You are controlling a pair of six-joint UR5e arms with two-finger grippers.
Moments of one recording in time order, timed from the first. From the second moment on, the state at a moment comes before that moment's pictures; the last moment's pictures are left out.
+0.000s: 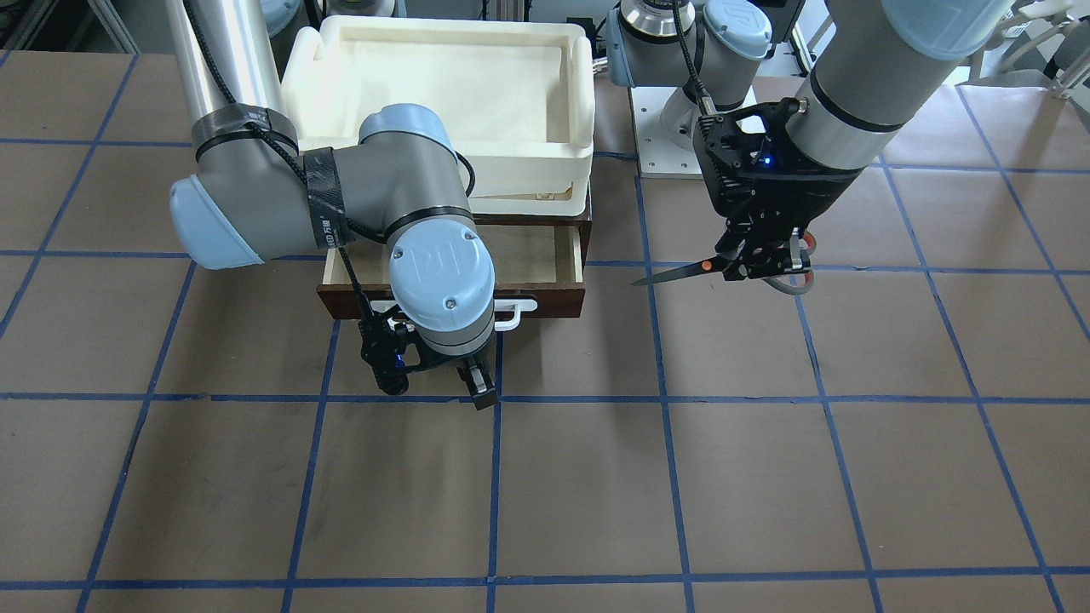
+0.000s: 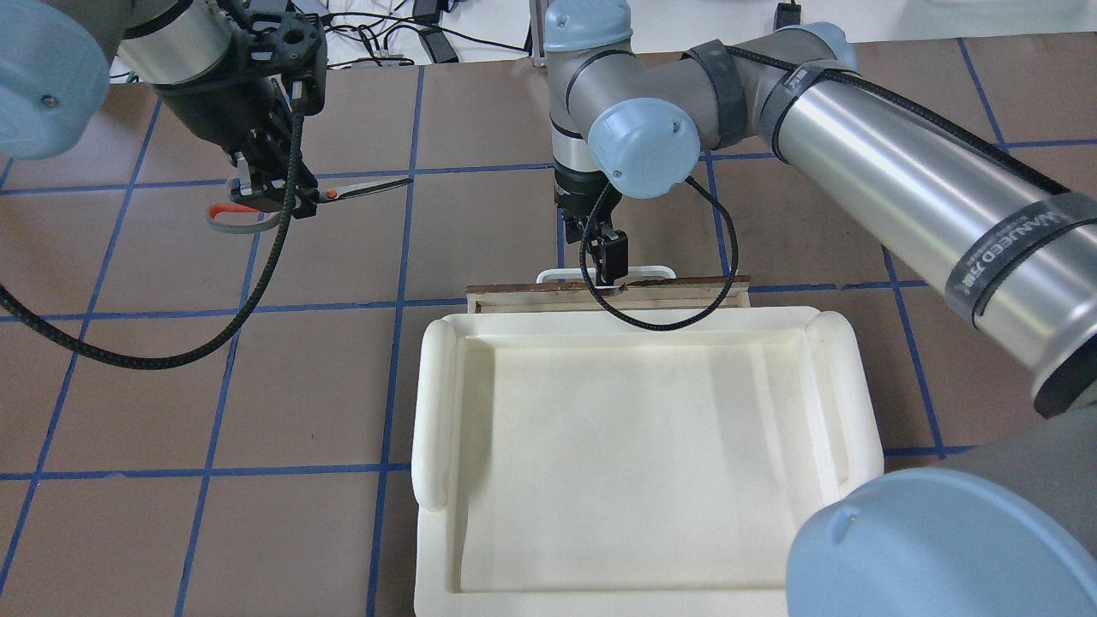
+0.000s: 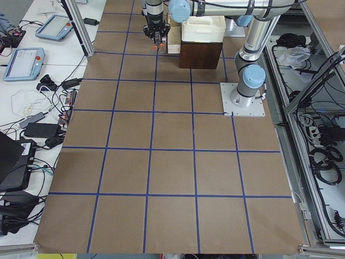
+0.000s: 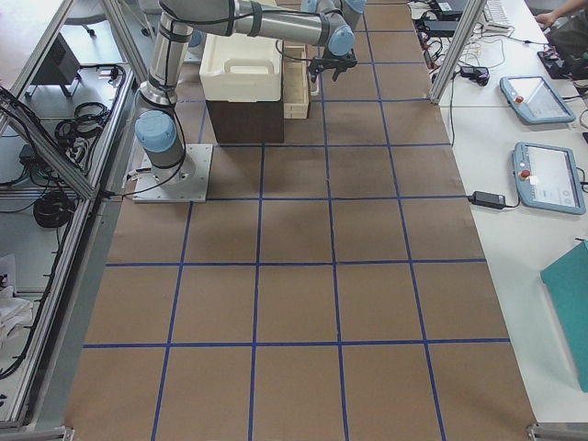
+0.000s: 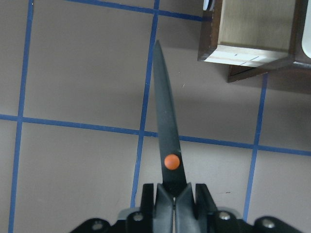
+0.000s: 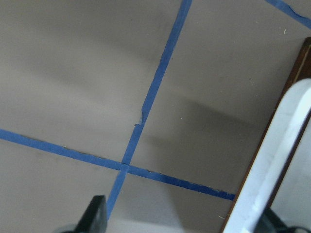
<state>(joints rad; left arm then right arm) -1.53 -1.65 -1.52 -1.58 1.49 1.47 1.88 -1.05 1.38 -1.69 -1.50 1.49</state>
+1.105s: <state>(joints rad) -1.53 -1.64 -1.52 -1.58 1.49 1.48 1.85 -1.01 1.31 -1.69 -1.50 1.44</state>
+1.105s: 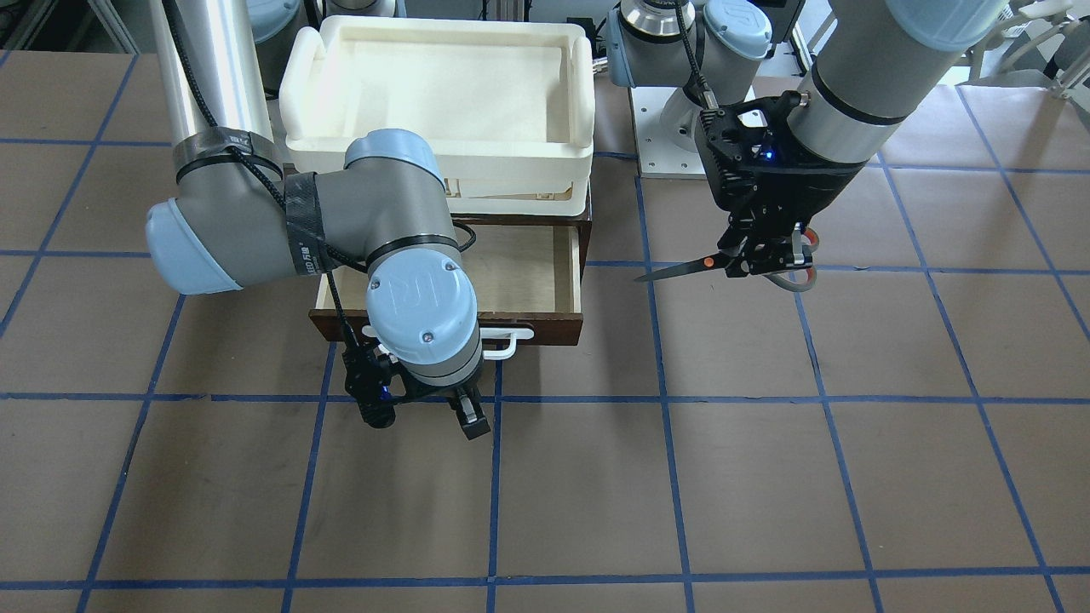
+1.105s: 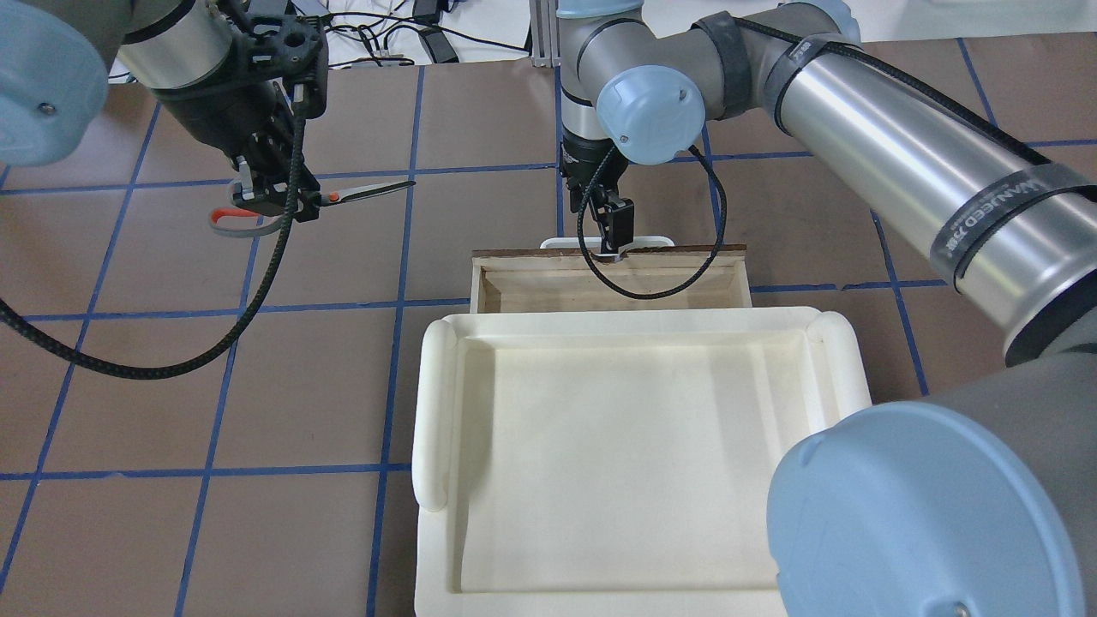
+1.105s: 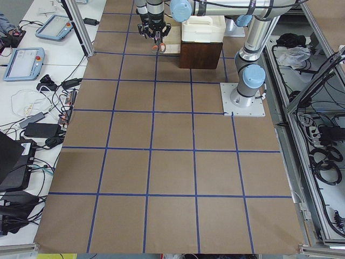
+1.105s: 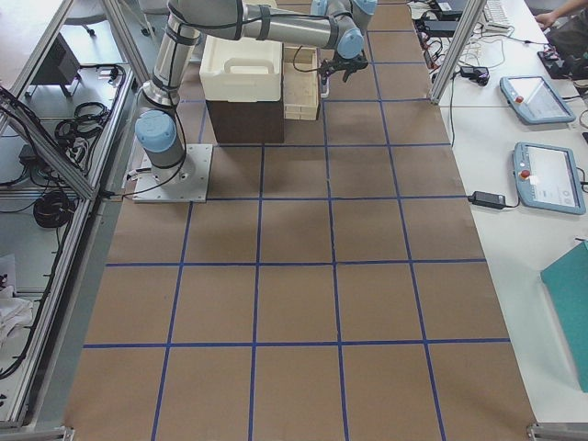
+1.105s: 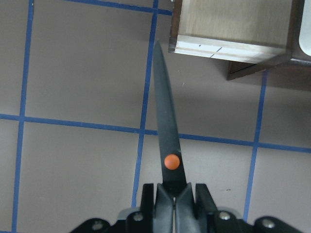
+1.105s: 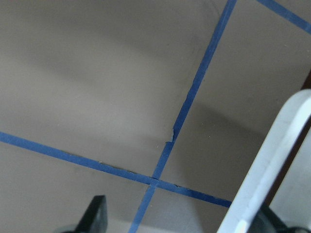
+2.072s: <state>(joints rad) -1.53 -1.63 -1.52 -1.58 1.49 1.49 1.84 -0.97 1.25 -1.69 -1.50 1.38</state>
